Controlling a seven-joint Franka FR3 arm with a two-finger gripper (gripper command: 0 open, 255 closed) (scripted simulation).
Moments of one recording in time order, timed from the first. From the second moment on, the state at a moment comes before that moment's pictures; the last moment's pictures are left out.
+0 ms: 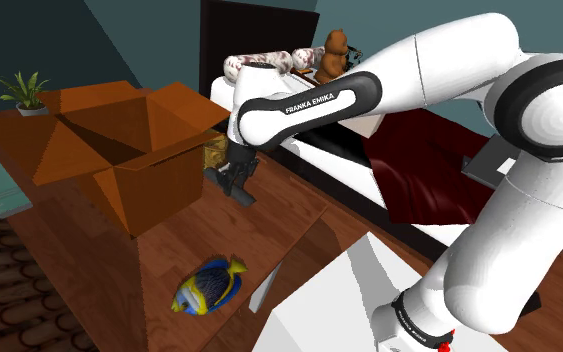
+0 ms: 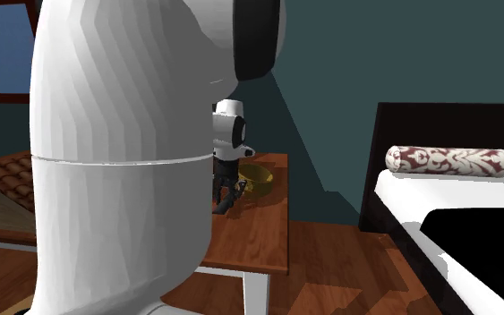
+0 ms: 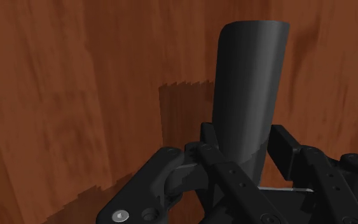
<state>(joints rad) 0.13 0.18 0.22 -2.07 0.05 2.26 0.17</state>
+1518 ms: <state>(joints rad) 0.12 0.06 0.22 -1.90 0.07 1.97 0.17</state>
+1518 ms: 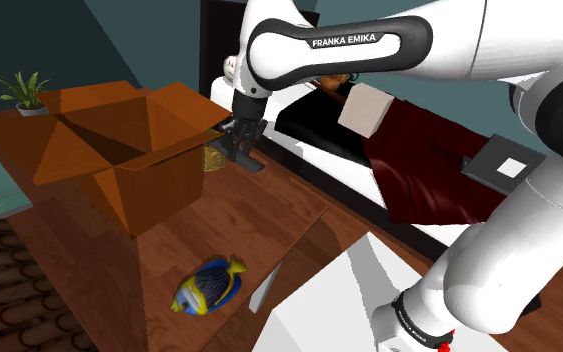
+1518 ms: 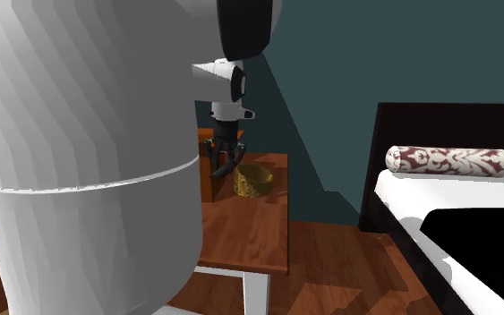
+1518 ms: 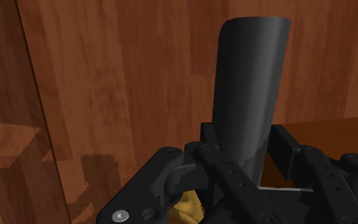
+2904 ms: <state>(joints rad) 0.13 0.74 0.17 -0.88 -0.03 1.62 0.11</state>
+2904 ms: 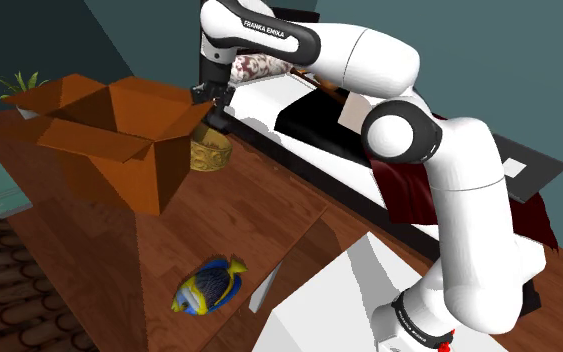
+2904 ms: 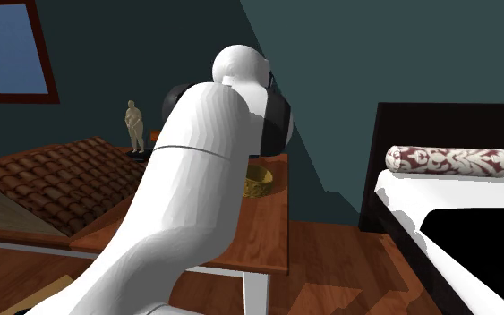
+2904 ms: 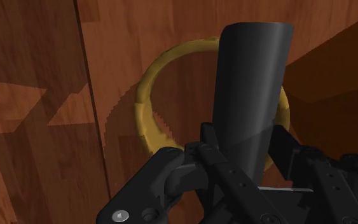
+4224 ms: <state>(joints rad) 0.13 0.73 0.17 -1.03 -0.03 1.76 0.11</state>
